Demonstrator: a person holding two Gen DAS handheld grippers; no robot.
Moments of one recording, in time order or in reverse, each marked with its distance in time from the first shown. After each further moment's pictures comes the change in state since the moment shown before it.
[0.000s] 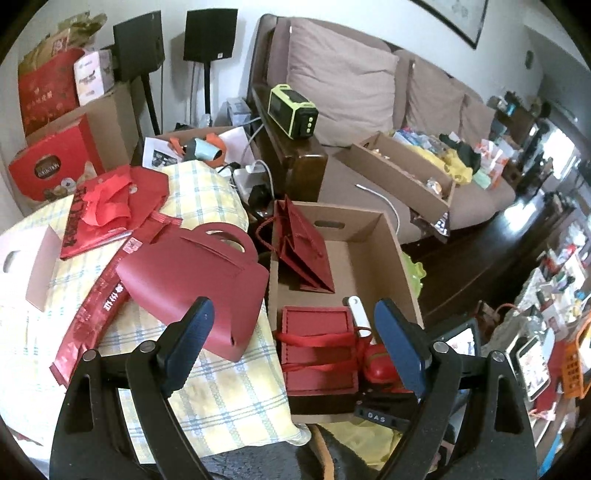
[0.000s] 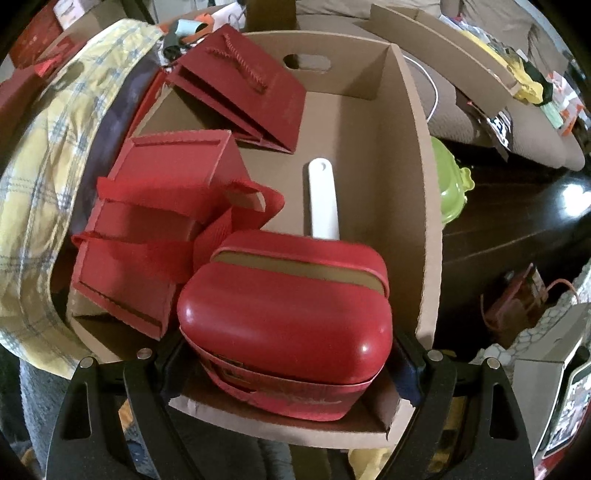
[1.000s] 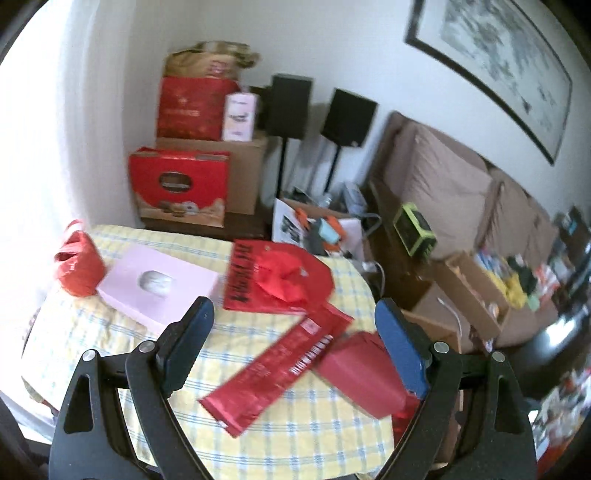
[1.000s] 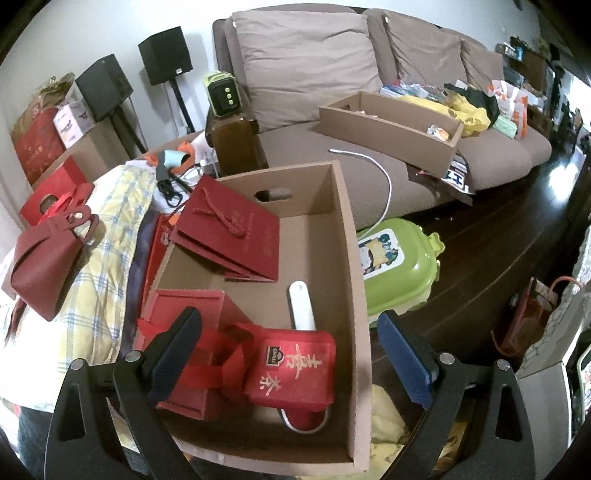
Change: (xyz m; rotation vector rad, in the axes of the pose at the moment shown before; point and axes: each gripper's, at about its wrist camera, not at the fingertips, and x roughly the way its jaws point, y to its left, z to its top) left arm -0.123 0.182 0.022 -0.347 -0.291 0.219; right arm -0.083 -0.033 0.009 0.194 -0.425 0.036
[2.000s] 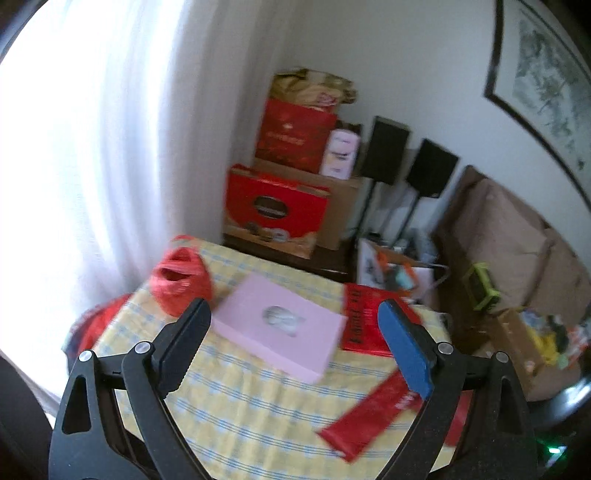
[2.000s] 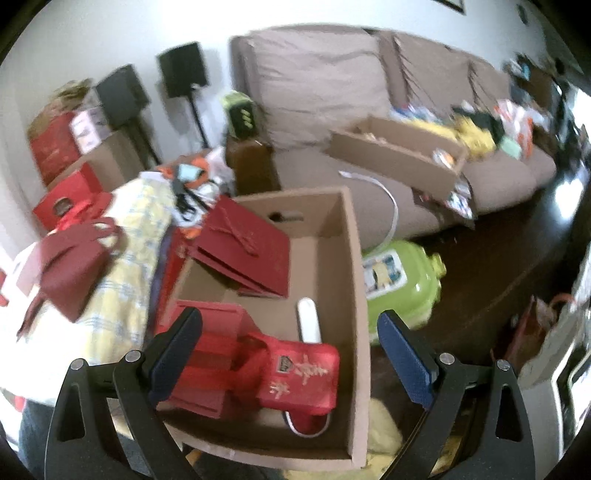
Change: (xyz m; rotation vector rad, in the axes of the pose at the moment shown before) left arm -0.031 0.138 0.020 -0.148 -0.110 0.217; right arm -0.035 0.015 0.009 -0.064 -0.088 0.038
